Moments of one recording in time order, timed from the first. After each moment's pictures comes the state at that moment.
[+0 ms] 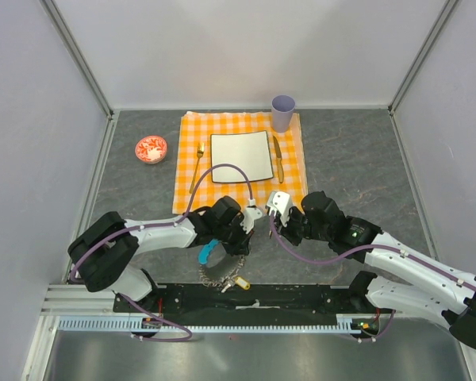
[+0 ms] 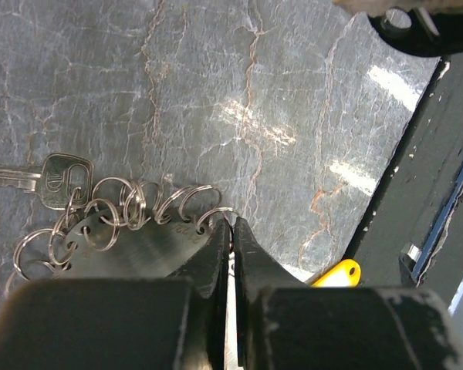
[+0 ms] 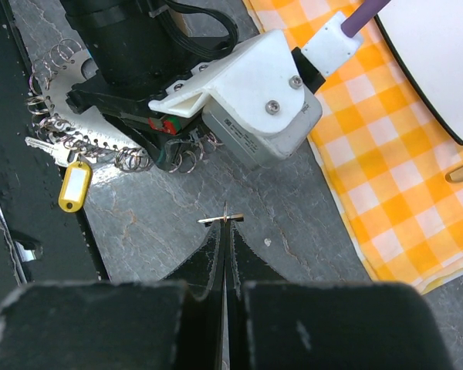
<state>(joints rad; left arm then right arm) -0.90 1.50 0.66 -0.08 0.40 -0.05 0.87 0.93 0.70 -0.35 -0.21 -0.21</state>
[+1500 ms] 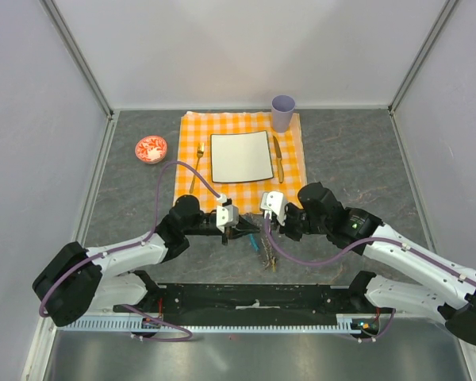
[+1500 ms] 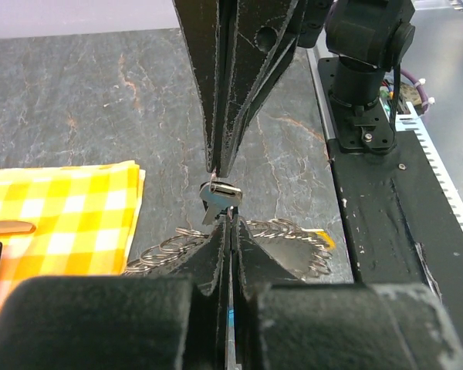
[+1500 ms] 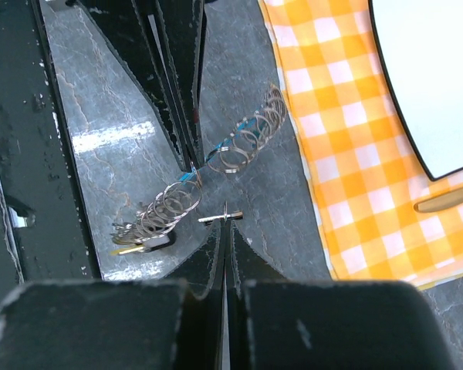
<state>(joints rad) -0.78 1.18 0.42 0.67 0.77 0.16 0.87 0.99 0.84 -0.50 -0.26 -0.37</state>
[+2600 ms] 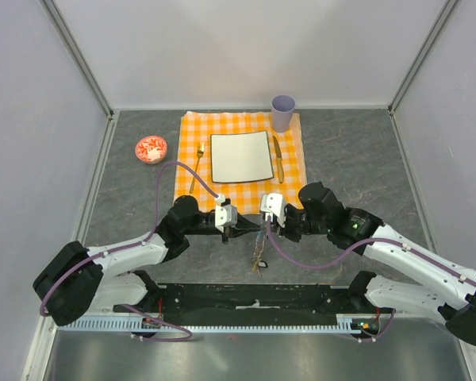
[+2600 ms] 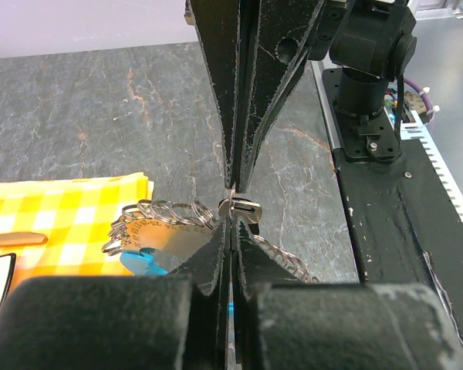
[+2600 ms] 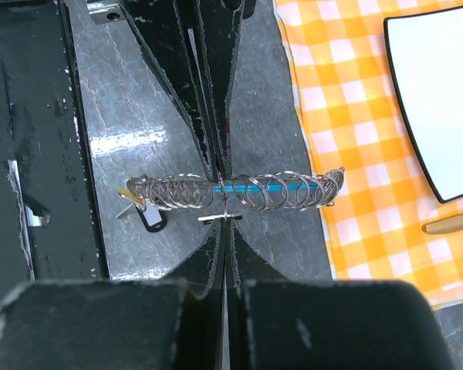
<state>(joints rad) -0.78 1.18 0.41 0.74 0.76 0.15 0.87 0.98 0.84 -0.48 -0.33 -0.40</state>
